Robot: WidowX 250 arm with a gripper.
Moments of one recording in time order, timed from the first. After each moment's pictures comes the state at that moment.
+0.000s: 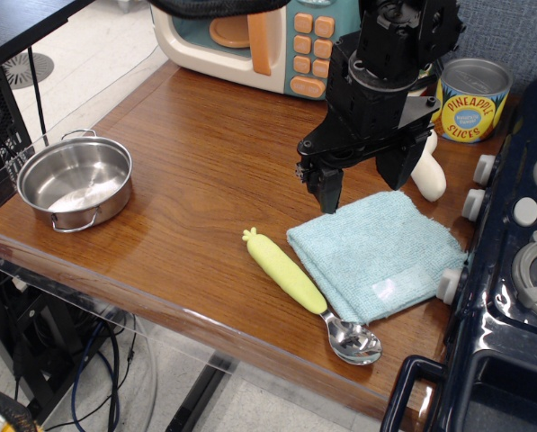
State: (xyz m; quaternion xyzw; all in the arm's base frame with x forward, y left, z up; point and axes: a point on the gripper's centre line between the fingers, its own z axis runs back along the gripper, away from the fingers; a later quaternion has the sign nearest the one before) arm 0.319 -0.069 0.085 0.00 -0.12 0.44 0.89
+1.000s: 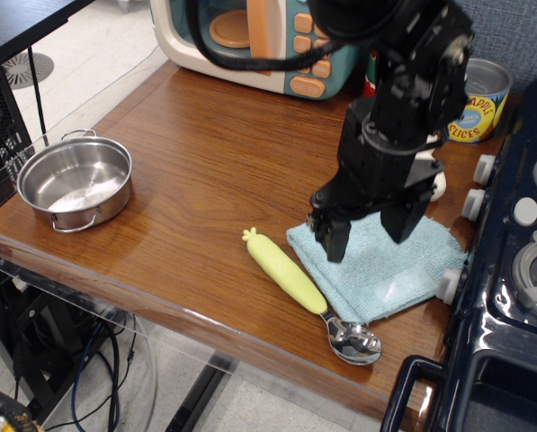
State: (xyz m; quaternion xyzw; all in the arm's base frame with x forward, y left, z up) arm 0.313 -0.082 0.036 0.03 -0.08 0.43 0.90
